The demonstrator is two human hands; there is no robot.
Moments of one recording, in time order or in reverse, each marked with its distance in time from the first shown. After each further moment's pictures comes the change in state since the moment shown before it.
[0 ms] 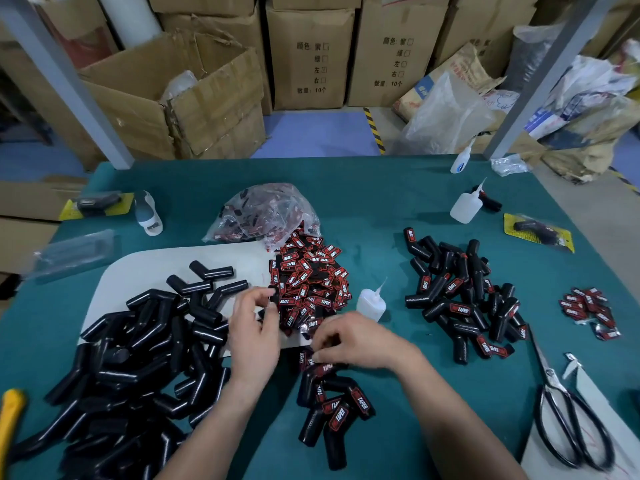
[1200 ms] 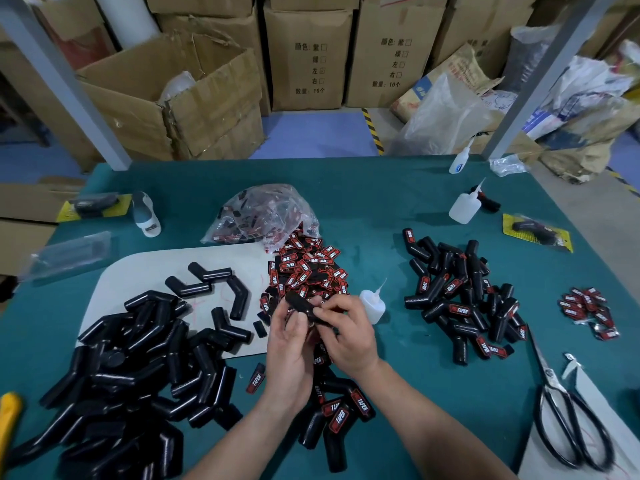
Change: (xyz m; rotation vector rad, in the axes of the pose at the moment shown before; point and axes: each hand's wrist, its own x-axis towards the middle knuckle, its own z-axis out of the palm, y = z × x) left_hand -0.036 0.034 0.035 -1.203 -0.133 -0.596; right_hand 0.021 0.006 0.047 0.031 1.083 -0.515
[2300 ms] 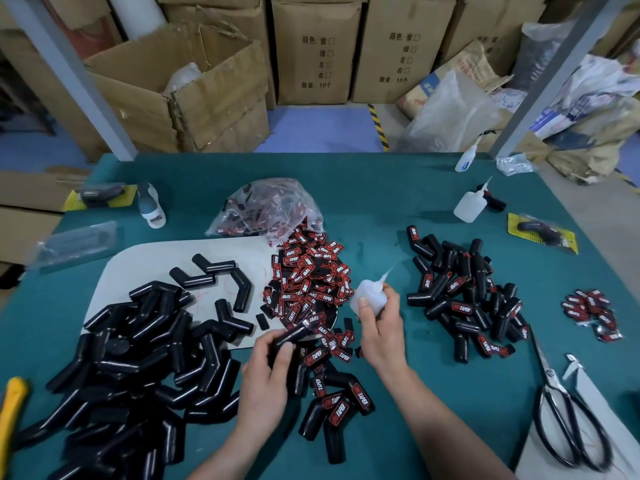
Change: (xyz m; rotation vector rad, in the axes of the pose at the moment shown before) left_hand -0.031 0.012 -0.070 1.083 0.065 0.175; right_hand -0.012 0.005 -0.039 -0.107 -0.041 0.859
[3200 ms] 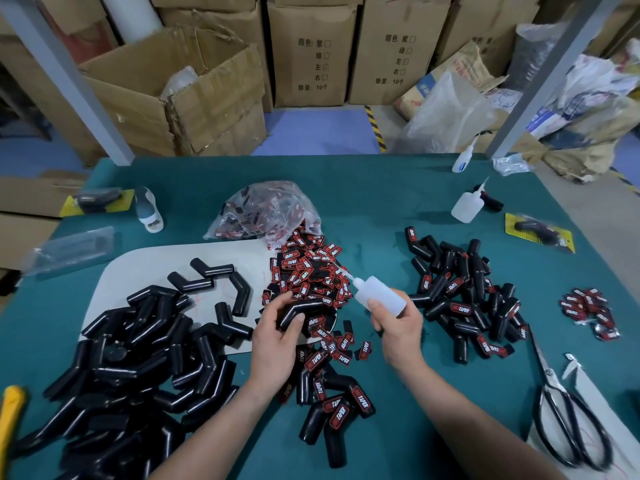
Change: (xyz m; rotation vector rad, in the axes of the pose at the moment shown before) left_hand 0.057 0.010 0.020 -0.075 -0.033 0.052; right_hand 0.019 0.021 -0.013 0.558 0.031 0.140
